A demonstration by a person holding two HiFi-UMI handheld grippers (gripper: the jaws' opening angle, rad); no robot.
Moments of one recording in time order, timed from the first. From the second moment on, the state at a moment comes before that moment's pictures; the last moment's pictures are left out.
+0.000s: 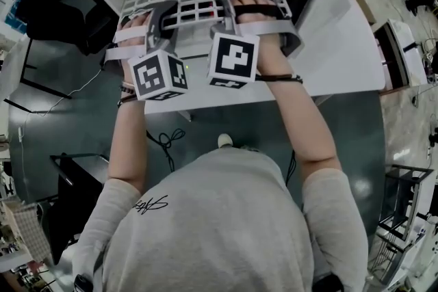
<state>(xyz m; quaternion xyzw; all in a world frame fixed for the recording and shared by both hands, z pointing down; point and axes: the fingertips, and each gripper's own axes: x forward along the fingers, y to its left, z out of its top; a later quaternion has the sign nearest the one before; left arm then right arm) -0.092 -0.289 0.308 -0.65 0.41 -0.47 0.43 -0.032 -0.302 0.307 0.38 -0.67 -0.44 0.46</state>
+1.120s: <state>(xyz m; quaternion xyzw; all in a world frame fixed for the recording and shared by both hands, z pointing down) -0.092 -0.276 0.307 -0.65 0.41 -0.47 0.43 -0.033 -0.288 0.306 0.38 -0.68 -0.44 0.46</state>
